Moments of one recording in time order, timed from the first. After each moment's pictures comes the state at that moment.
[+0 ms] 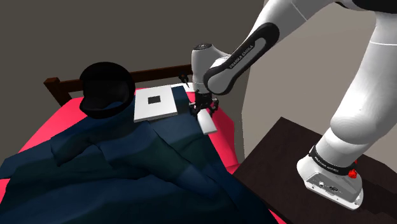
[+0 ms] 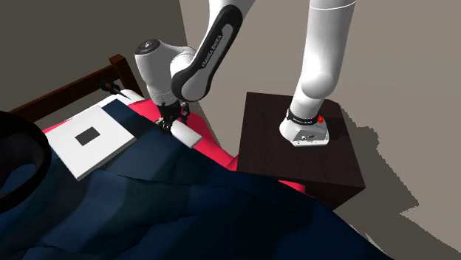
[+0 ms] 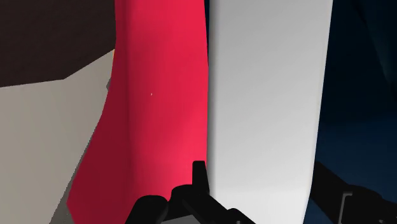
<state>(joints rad) -0.24 0.21 0.54 -2.29 -0.17 2.45 0.96</state>
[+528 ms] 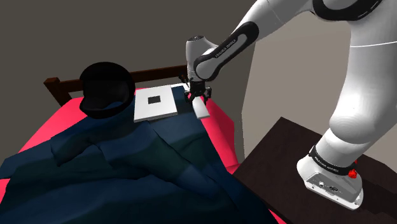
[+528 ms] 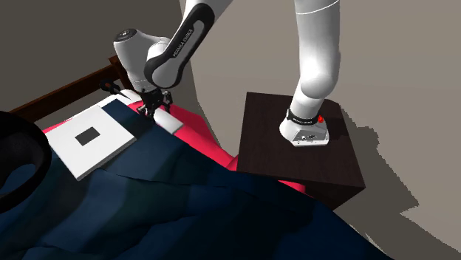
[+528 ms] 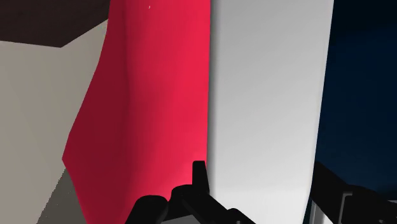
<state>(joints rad) -0.27 0.40 0.46 -2.01 -0.25 2.35 0.88</state>
